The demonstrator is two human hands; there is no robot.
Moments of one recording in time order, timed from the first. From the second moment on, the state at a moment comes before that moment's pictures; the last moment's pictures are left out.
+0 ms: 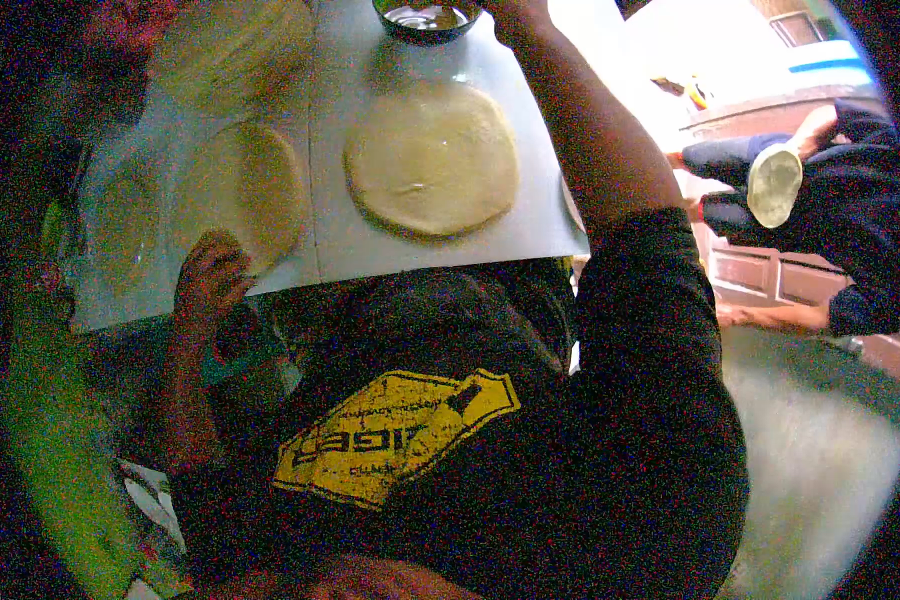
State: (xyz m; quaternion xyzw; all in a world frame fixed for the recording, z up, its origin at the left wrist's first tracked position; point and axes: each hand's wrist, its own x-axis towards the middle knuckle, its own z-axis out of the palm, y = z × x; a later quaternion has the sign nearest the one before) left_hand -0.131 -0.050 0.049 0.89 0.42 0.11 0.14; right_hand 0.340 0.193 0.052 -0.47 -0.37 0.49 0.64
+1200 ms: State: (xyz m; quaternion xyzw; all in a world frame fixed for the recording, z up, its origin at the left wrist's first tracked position) left_hand 0.046 0.012 -0.052 0.93 0.18 0.22 0.22; right_hand 0.294 -0.045 -0.017 -0.45 -0.85 0.24 0.13
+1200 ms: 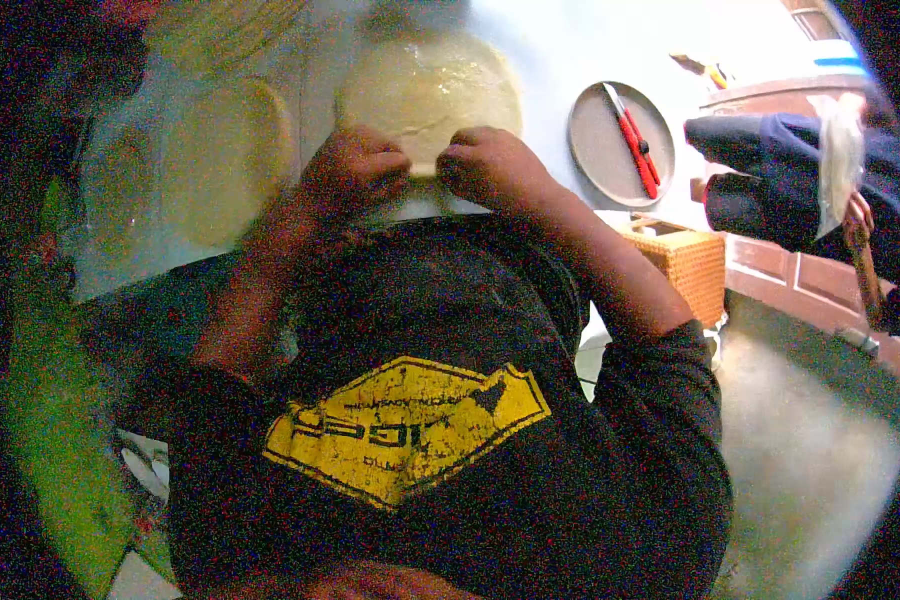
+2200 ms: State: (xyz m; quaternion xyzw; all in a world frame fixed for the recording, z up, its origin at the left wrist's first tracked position) left_hand 0.080 0.011 -0.009 0.83 0.40 0.18 0.34; right_hand 0.331 -0.021 -0.007 -0.45 -0.83 0.30 0.12
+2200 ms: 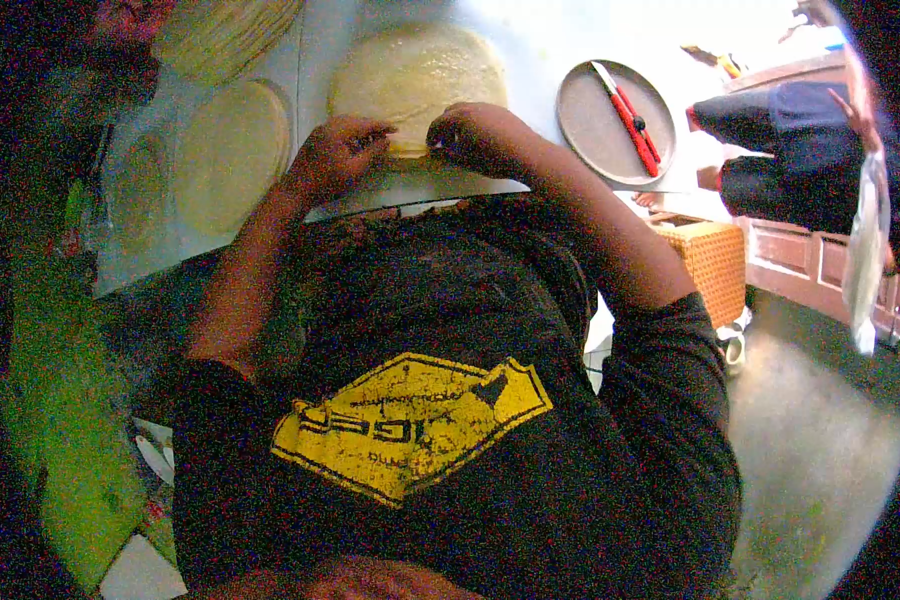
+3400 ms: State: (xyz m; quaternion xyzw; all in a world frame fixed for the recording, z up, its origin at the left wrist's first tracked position) left_hand 0.091 0.020 -0.023 0.93 0.22 0.24 0.18; right_hand 0.328 -0.033 -0.018 -0.41 -0.89 0.07 0.19
